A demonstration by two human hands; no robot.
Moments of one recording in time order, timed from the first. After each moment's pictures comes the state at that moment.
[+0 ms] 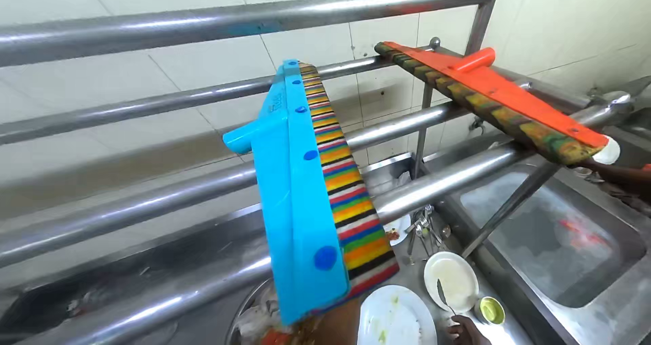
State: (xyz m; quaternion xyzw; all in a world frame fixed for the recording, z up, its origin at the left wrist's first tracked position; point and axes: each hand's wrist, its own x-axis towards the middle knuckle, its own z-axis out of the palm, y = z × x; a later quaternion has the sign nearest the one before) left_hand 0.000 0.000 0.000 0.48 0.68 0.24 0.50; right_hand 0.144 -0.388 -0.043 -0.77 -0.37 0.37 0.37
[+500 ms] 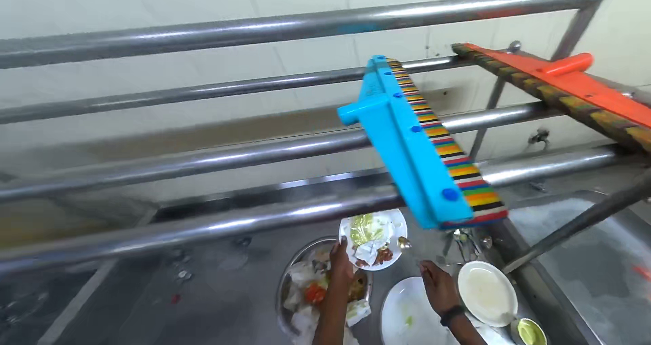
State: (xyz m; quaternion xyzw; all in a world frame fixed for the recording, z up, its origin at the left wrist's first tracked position) left_hand -0.196 -0.078 -0.022 0.24 0.57 0.58 0.53; right_hand 0.058 -0.219 0.027 -0.72 -0.54 0.34 0.27
